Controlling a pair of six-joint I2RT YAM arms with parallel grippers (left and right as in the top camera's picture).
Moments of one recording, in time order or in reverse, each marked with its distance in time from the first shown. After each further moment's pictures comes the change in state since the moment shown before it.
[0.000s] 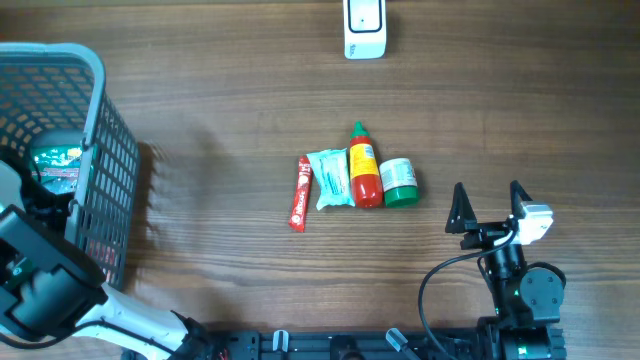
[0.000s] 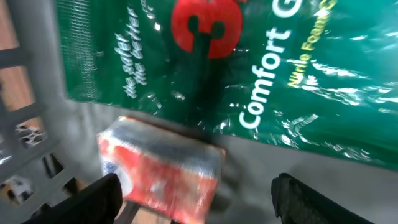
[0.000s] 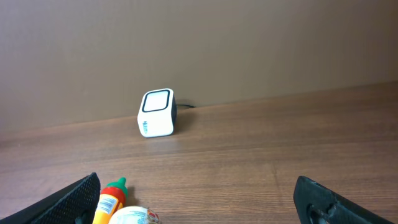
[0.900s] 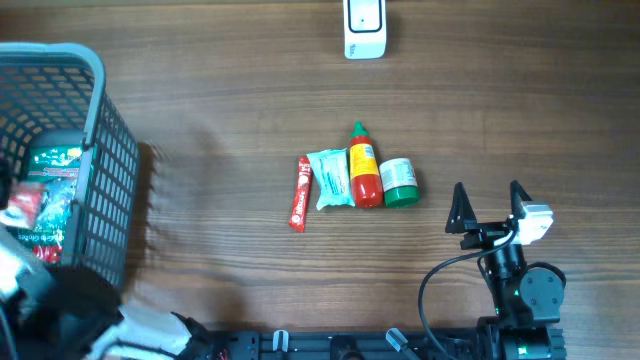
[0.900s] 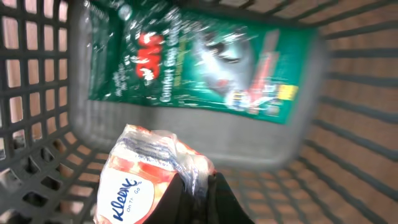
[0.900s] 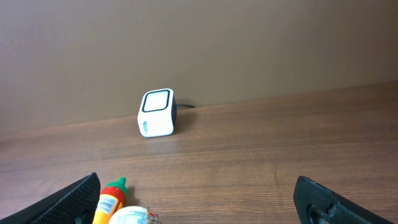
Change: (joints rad) left arm -0.006 -0.163 0.583 -0.308 0.047 0.003; right arm 0.000 0.000 0.000 0.000 0.000 0.000
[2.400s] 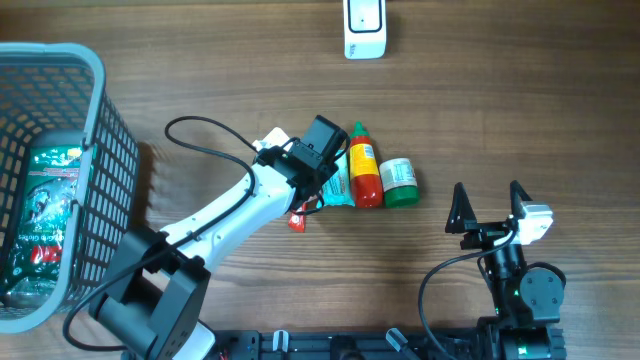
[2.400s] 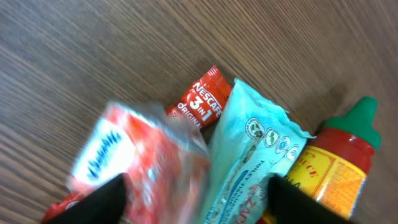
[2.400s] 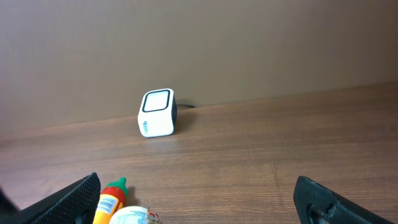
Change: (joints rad) left arm -1.403 -0.055 -0.872 0.949 -0.108 -0.415; right arm 0.001 0.000 0.000 0.000 0.000 0.000
